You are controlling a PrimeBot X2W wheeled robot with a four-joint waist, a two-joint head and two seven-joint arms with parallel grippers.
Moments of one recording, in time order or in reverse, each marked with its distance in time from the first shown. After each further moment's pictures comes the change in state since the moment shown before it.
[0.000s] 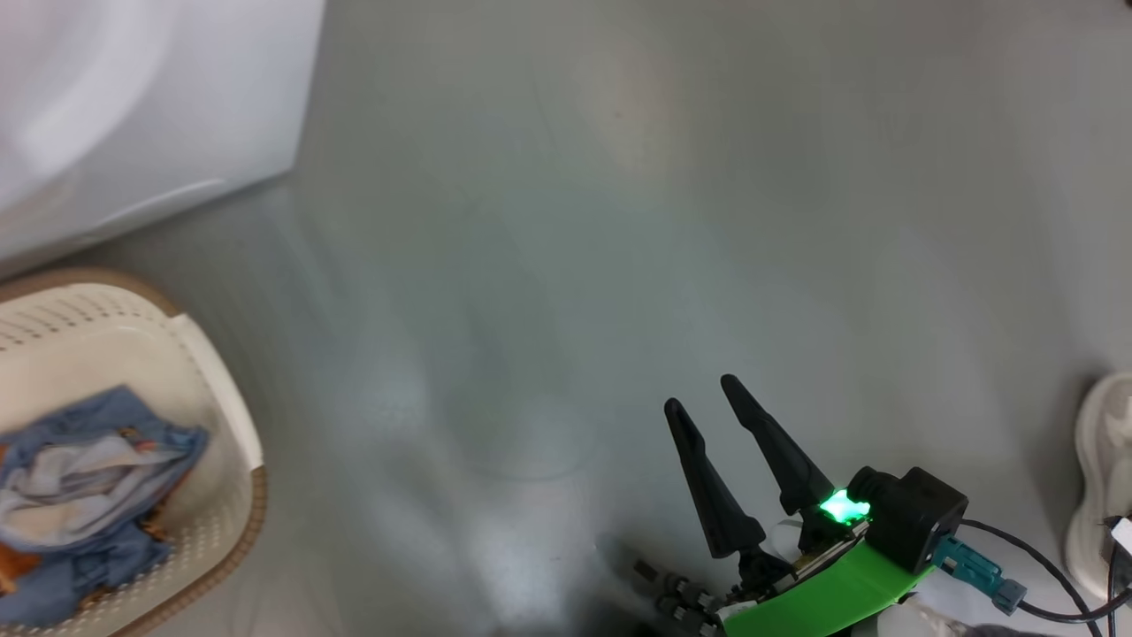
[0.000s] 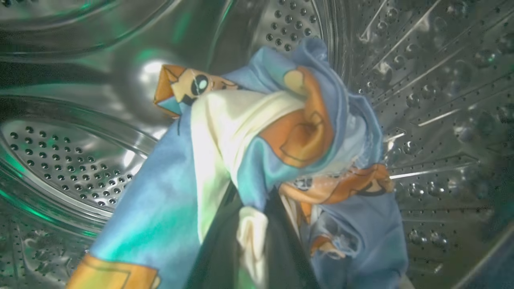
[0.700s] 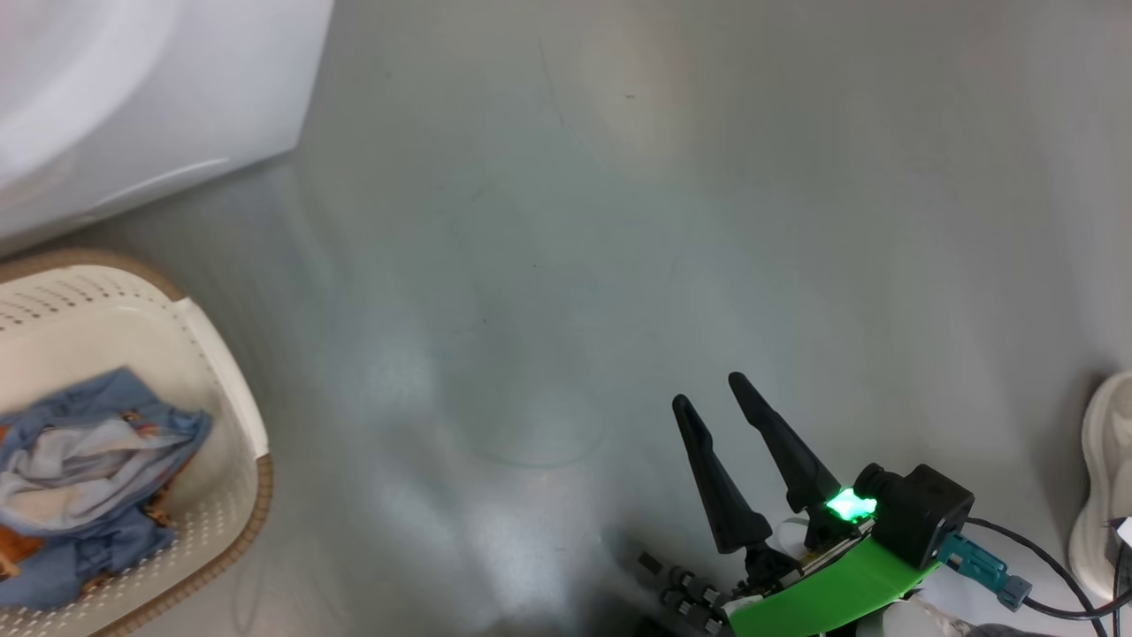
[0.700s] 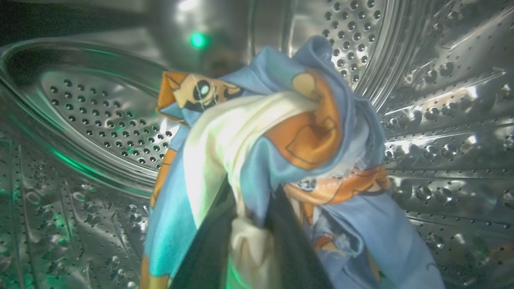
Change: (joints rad) left arm -0.102 0.044 -0.042 0.167 0.026 0.074 0.001; right arm -0.001 0.003 -0.015 0.008 0.002 0.000 0.000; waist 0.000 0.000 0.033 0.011
